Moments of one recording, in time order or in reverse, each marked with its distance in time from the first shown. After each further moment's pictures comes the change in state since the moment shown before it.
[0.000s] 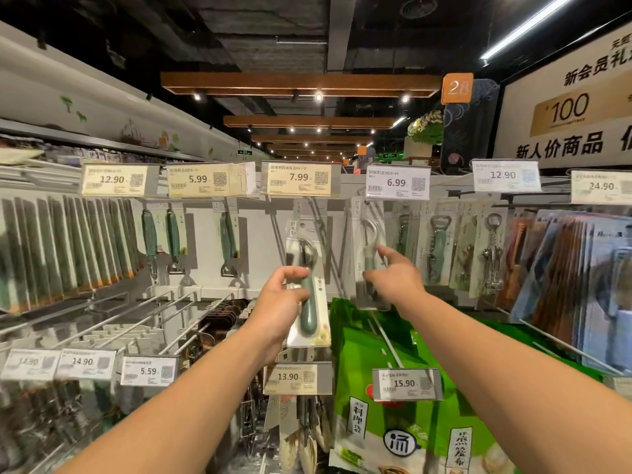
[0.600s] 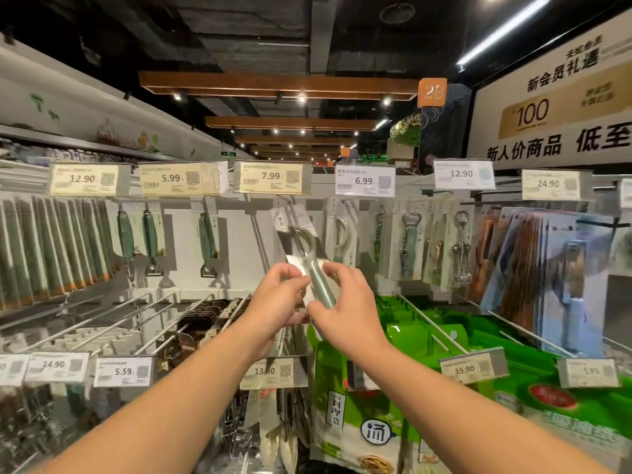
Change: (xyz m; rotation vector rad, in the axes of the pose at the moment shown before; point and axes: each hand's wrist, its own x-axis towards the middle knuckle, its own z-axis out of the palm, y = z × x) left_hand -0.011 0.006 0.027 -0.013 -0.064 0.033; right_hand -0.105 -0.008 0.015 -0.028 0.014 -0.412
